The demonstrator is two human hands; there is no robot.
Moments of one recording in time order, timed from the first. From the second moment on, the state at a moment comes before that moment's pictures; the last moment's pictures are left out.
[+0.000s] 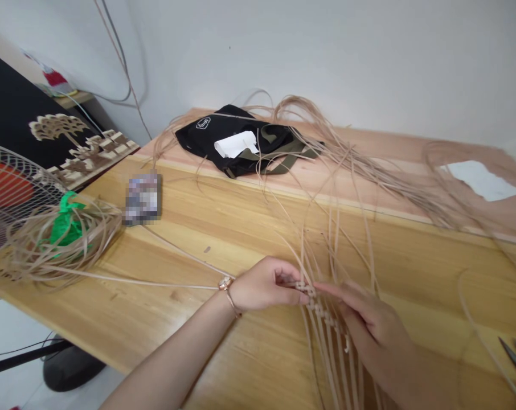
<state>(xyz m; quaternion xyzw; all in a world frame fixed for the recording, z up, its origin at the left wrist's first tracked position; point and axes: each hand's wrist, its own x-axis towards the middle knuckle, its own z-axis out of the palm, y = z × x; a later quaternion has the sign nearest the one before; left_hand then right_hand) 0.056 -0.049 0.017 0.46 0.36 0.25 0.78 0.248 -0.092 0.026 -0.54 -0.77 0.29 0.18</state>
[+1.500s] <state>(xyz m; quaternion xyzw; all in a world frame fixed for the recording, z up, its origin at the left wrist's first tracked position) 0.060 -0.045 0.013 0.45 0.45 0.46 0.62 0.240 -0.094 0.030 -0.59 -0.70 0.37 0.17</state>
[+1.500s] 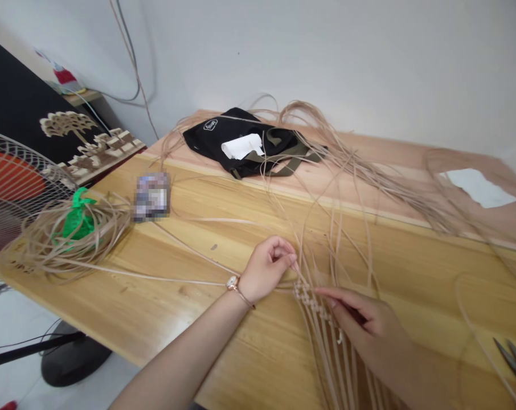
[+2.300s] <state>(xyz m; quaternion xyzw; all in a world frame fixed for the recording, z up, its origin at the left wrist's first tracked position) 0.050 -0.043 0.016 0.51 0.45 0.40 0.62 0.244 -0.091 0.037 -0.57 -0.63 0.51 0.16</state>
